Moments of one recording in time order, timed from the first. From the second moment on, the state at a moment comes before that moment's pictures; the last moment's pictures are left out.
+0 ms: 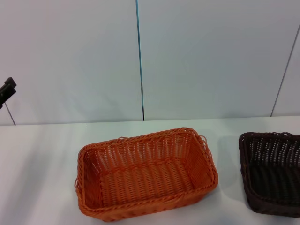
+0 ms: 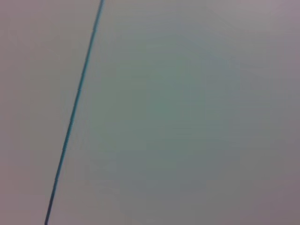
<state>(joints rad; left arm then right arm) -0.34 -2.17 -2.31 -0.96 1.22 -0.72 1.77 0.01 2.03 1.68 2.03 -2.93 0.96 -2.83</state>
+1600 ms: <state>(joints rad) -0.34 -2.16 -2.31 -0.92 1.21 -0.71 1.79 0.29 1.91 1.80 1.45 -2.93 1.04 -2.84</state>
